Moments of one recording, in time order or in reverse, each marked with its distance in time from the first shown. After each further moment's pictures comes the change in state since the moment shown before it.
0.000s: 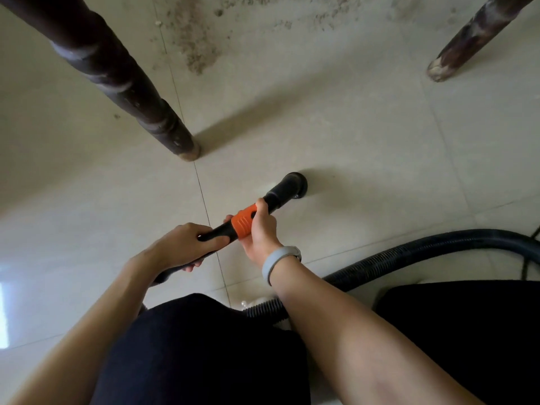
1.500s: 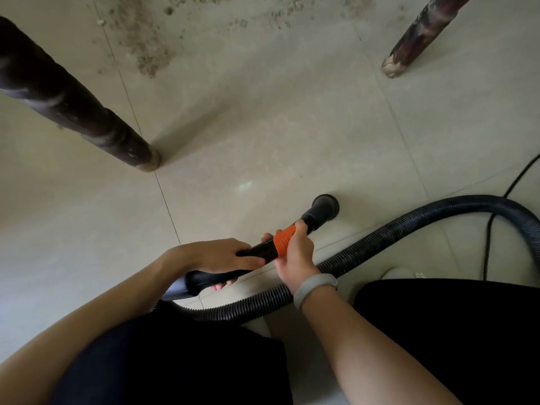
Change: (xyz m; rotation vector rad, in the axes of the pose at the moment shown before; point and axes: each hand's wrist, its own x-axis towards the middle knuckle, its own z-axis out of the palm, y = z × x) left_hand 0.030 0.084 0.045 0.075 -0.582 0.132; right_hand -0.030 -0.047 -0.082 0.175 0.292 -0.115
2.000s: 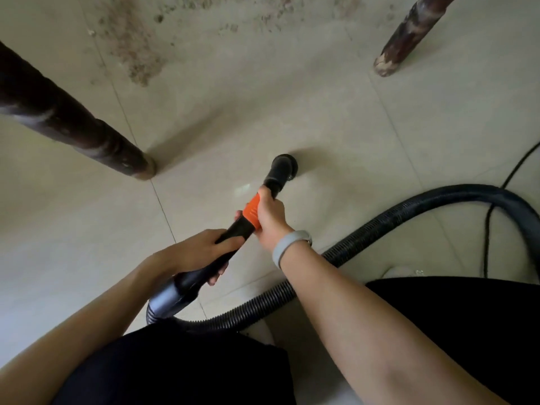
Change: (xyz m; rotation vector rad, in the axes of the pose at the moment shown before) left_hand -0.011 -0.012 -0.016 -0.168 0.247 0.119; right_hand 0.008 -0.018 0.068 -0.299 -0.129 -0.063
